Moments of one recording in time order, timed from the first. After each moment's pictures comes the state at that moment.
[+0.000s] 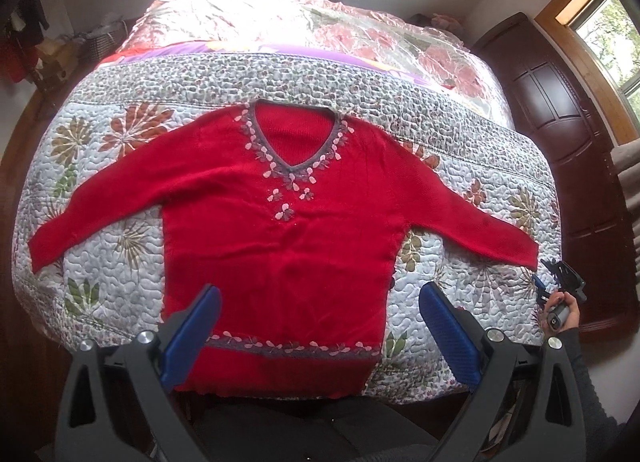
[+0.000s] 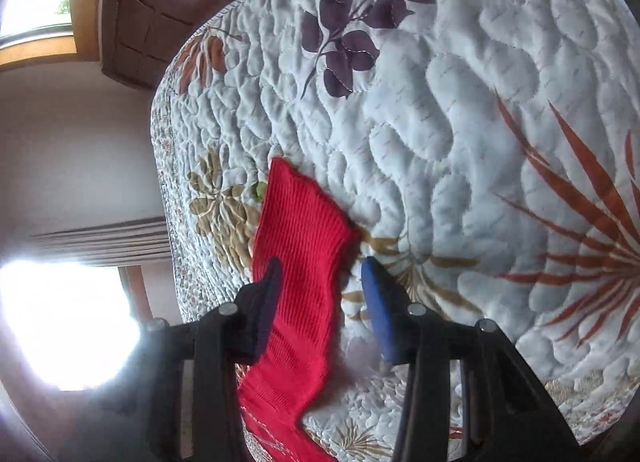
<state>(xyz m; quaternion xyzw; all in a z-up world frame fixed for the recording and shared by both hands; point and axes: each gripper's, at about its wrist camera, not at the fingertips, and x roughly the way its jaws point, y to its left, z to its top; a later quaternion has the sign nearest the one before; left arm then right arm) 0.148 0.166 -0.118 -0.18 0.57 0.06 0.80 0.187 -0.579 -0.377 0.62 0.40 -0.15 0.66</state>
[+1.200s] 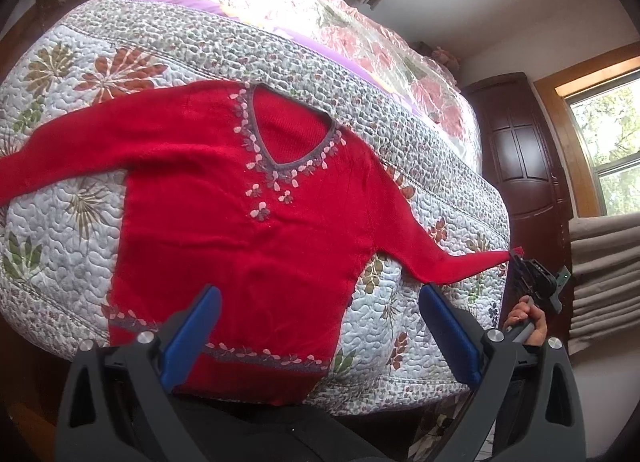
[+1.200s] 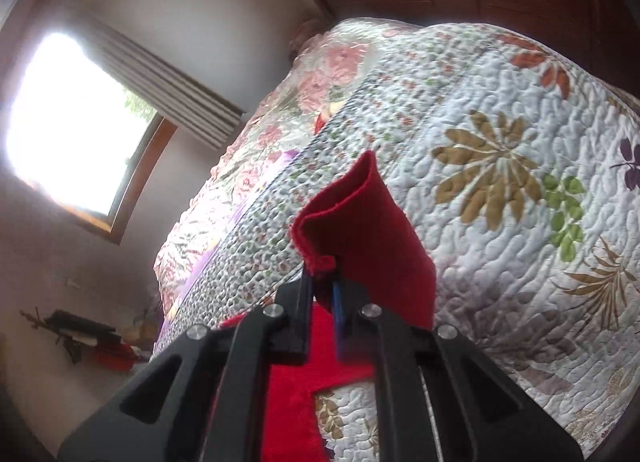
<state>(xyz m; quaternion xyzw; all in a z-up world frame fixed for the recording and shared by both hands) 0.153 0.244 -0.155 -0.35 0.53 0.01 0.77 0.294 -0.366 -0.217 0.34 0.42 0.03 0.84</state>
